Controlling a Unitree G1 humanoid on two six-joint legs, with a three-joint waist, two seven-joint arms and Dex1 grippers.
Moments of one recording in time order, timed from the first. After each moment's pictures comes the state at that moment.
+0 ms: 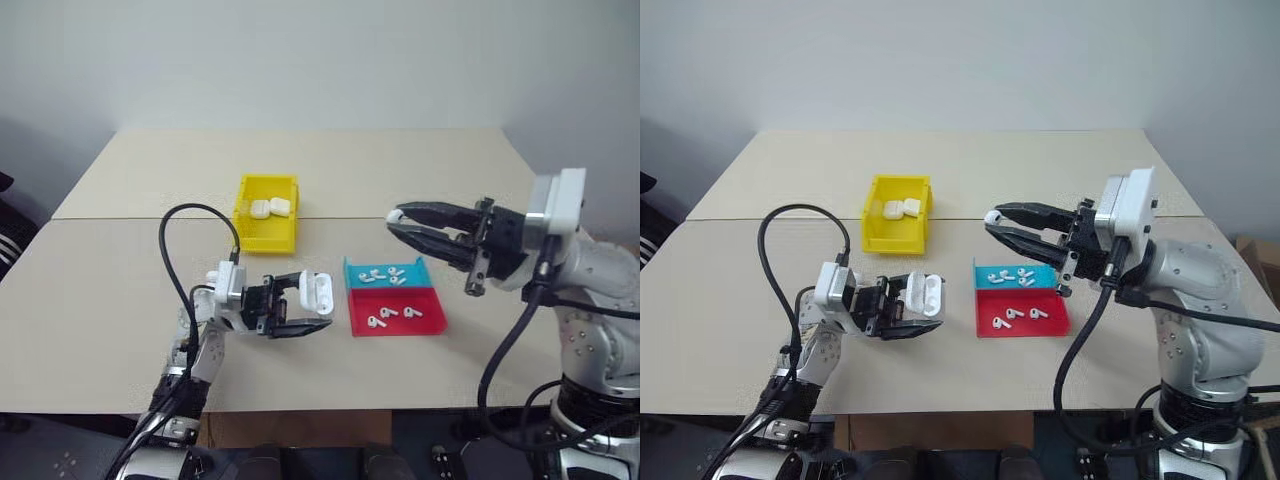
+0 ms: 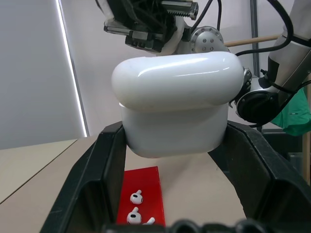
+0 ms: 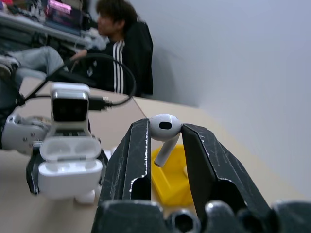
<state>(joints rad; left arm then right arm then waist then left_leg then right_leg) -0.43 0.29 -0.04 0.21 -0.62 -0.15 -1.52 -0.49 -0.47 -0.26 -0.55 0.56 0.48 1.02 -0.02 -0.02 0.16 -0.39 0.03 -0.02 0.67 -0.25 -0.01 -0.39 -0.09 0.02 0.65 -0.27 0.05</state>
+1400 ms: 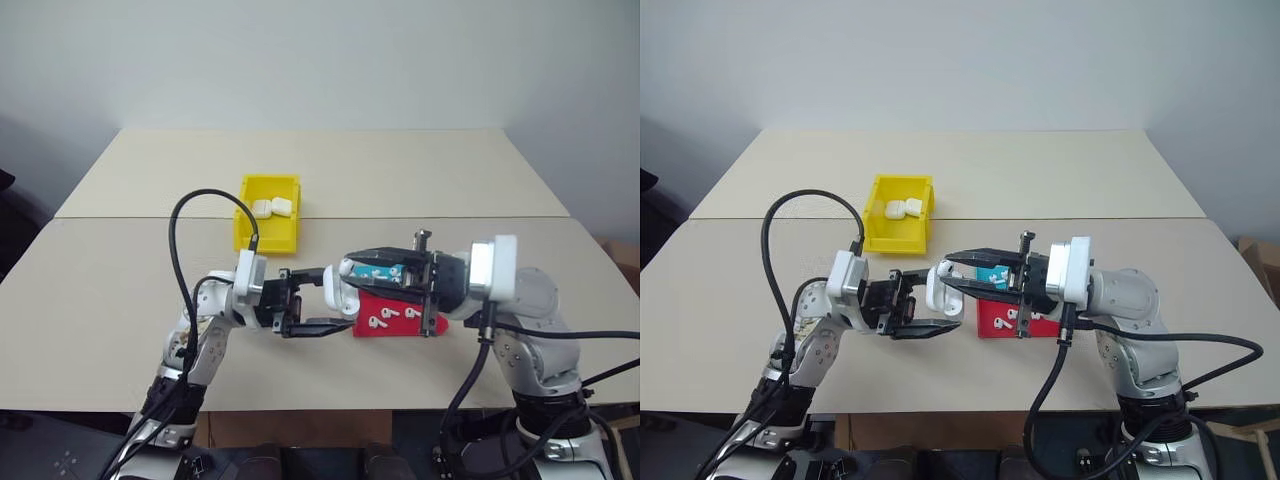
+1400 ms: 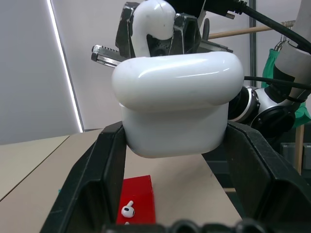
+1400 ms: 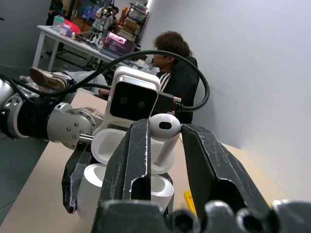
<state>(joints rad) -0.42 0.33 -0.10 -0.05 -0.59 0.04 -1.35 -0.41 -0.45 0.00 -0.39 0.52 0.05 1.11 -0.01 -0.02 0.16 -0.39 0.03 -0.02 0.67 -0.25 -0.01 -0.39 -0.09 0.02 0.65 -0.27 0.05</state>
